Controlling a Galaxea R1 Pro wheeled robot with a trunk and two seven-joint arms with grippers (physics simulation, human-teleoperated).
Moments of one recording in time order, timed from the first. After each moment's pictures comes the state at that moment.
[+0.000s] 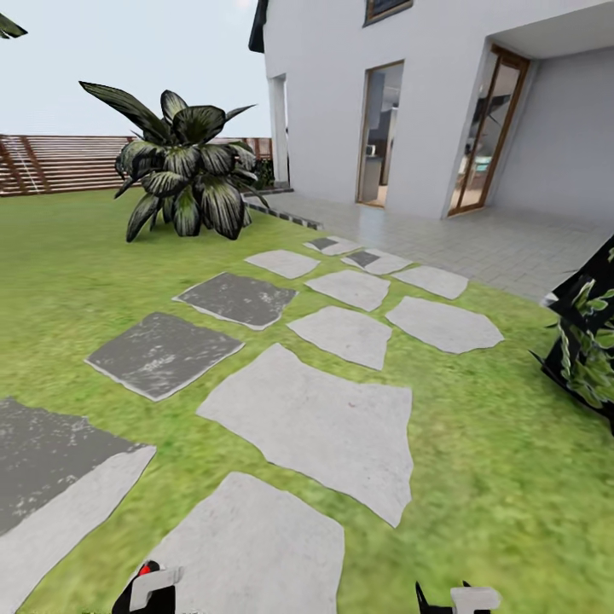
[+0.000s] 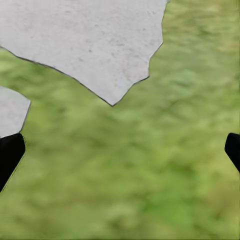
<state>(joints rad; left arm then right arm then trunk) -0.20 0.02 0.19 -0.48 -0.06 -0.43 0.10 -0.16 -0.07 0.00 -0.47 0.00 -0.48 0.00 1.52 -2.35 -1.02</state>
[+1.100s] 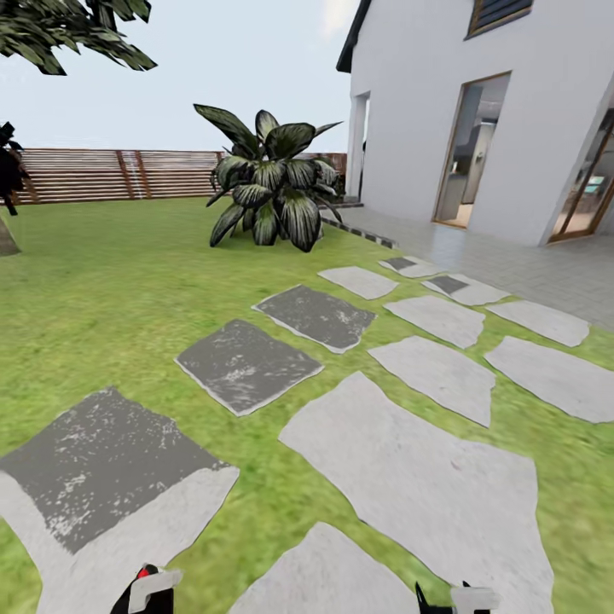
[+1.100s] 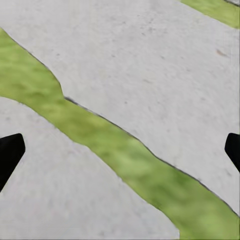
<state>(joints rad) -0.20 0.02 0.20 -0.47 -0.06 -0.43 0.10 -0.16 -0.07 0.00 -0.47 0.00 -0.48 0.00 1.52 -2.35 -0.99</state>
